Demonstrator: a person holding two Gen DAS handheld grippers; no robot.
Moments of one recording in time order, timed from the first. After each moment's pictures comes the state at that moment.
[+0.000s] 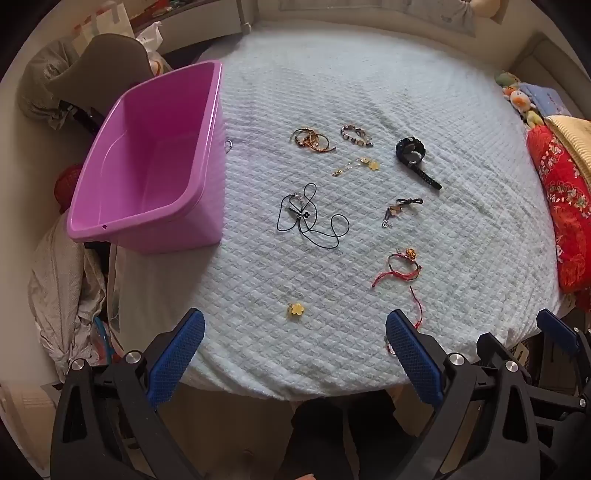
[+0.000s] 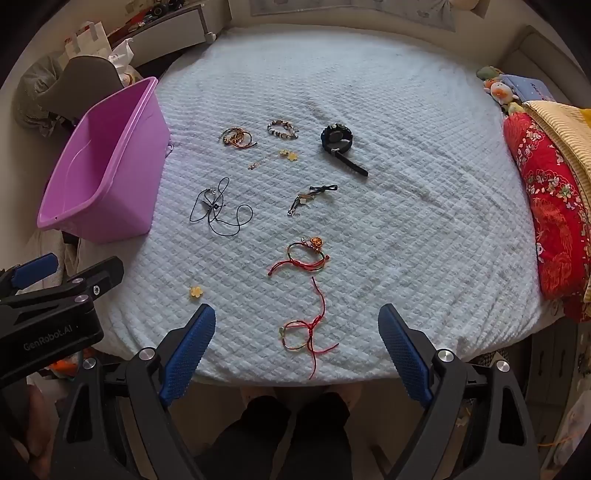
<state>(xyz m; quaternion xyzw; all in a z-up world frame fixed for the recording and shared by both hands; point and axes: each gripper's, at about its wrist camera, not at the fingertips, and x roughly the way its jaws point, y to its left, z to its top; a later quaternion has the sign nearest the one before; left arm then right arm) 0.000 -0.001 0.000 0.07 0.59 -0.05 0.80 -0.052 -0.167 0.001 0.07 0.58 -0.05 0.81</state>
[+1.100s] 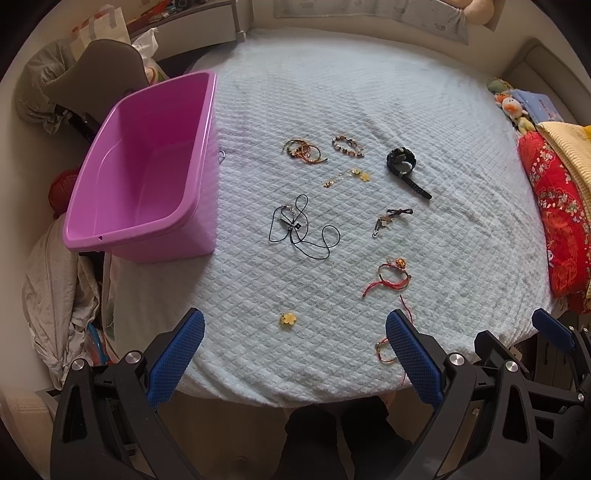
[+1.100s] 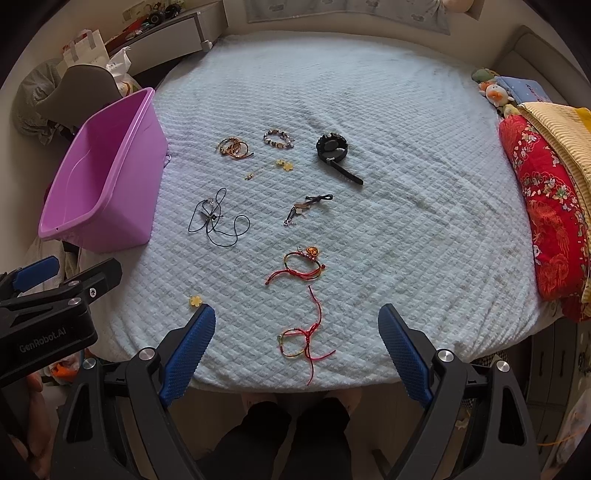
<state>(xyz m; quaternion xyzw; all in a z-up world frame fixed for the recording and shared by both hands) 0.005 -0.001 0.012 0.06 0.58 -0.07 0.81 -0.050 -0.174 0.010 0.07 0.57 -0.05 0.81</state>
